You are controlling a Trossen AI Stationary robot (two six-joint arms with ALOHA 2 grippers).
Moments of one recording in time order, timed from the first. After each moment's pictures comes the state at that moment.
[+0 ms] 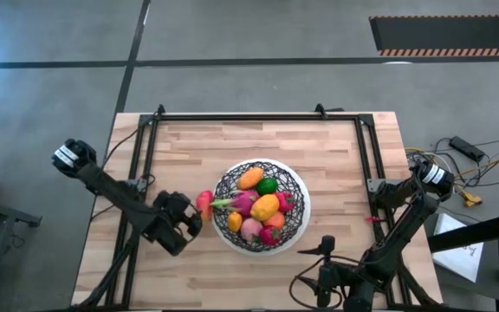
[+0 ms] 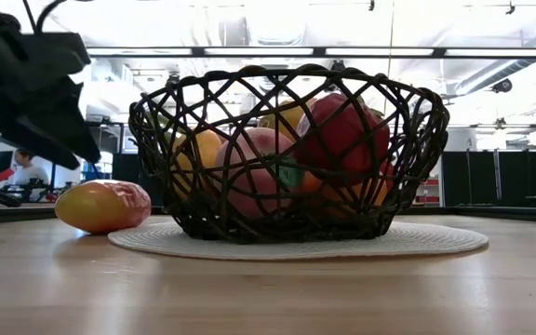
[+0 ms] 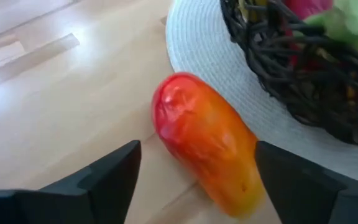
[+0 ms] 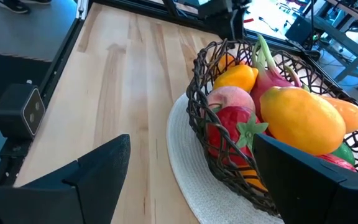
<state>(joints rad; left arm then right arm) -0.67 1.35 0.70 -0.78 -0.78 -1.55 0.97 1.70 1.08 -0.28 1.00 0.52</state>
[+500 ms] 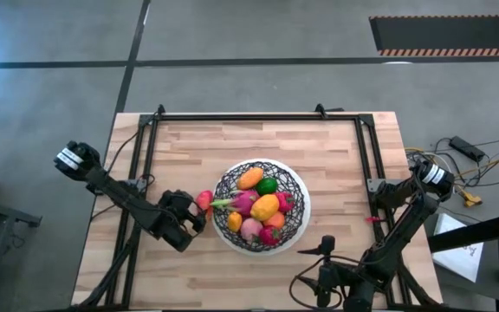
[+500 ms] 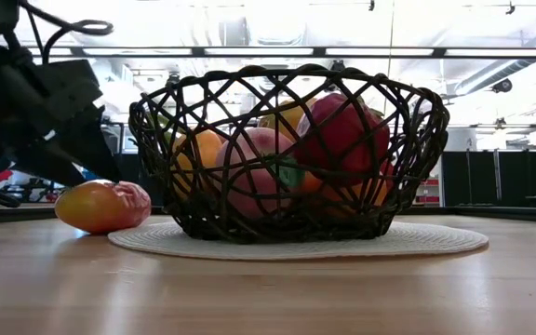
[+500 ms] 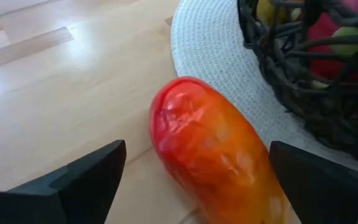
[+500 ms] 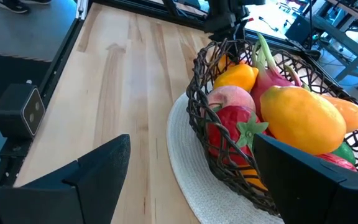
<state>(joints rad) -0.61 1.40 0.61 -0.58 -0.82 -1.53 0.97 1.70 1.08 -0.28 1.00 0.52</state>
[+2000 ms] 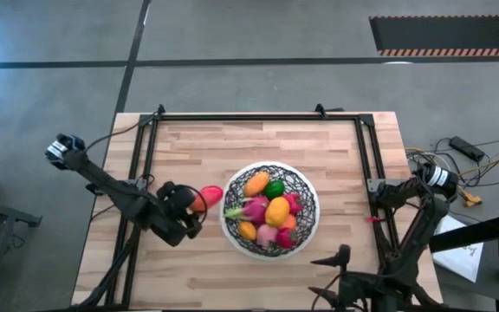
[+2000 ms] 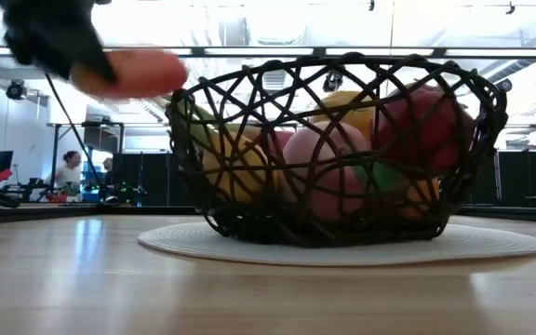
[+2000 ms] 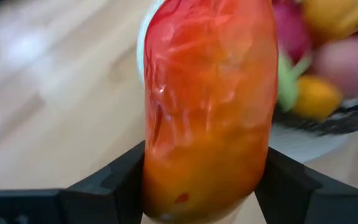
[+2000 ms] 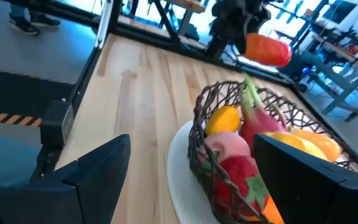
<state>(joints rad) -0.59 1.22 0.94 -0.89 -0.67 -1.15 1.11 1.70 1.15 -0.36 1.15 0.54</state>
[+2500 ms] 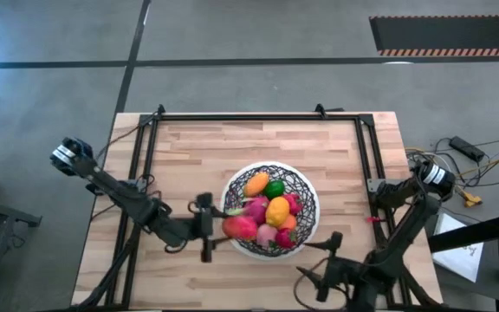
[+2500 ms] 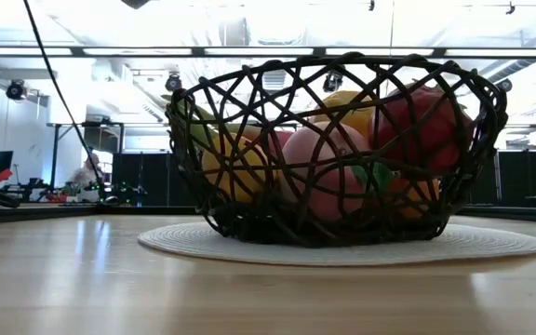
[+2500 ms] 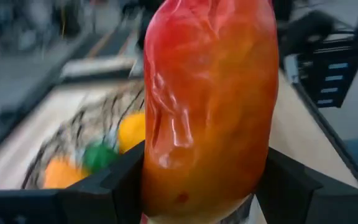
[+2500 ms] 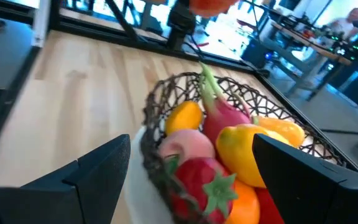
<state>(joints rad) -0.59 1.33 0.88 0.08 -0.63 -0.12 0.99 1.70 1.10 -0.36 1.20 0.60</state>
